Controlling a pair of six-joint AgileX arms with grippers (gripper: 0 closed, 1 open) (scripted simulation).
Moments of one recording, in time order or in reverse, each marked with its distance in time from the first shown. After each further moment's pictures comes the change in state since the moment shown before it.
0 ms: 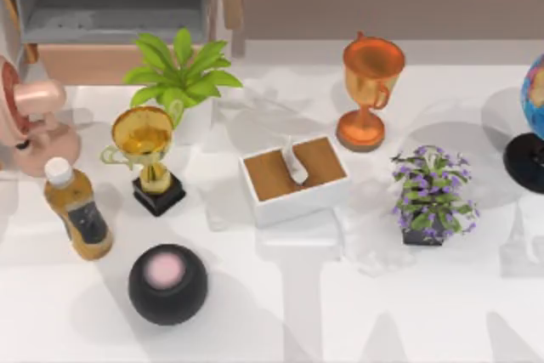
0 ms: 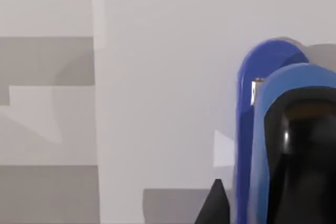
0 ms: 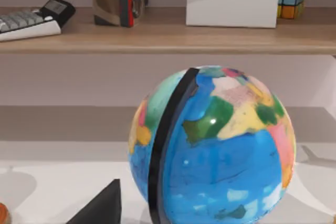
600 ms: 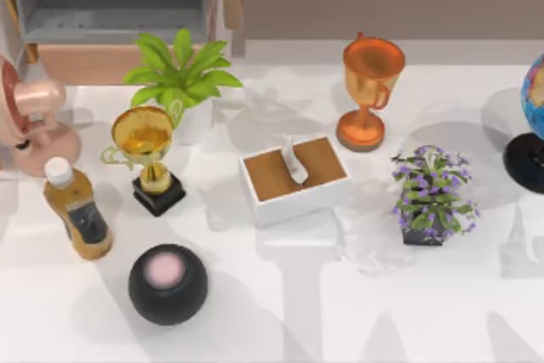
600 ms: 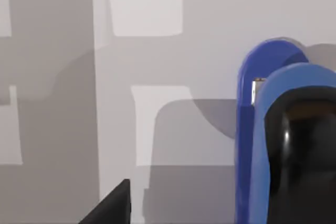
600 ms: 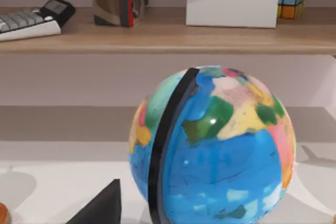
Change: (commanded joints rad) left arm 0.000 0.000 0.000 0.000 0.000 0.000; right arm 0.000 0.000 0.000 0.000 0.000 0.000
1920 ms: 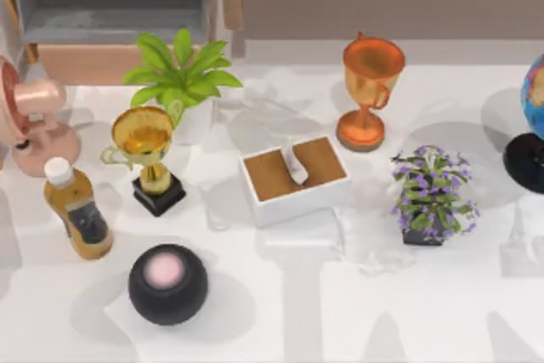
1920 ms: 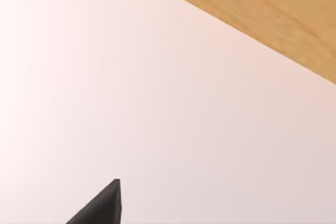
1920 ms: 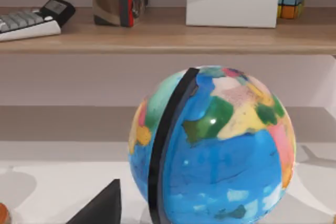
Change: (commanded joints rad) left arm 0.248 -0.515 -0.581 1.470 0.263 0.703; right arm 0.000 0.000 0.000 0.000 0.000 0.000
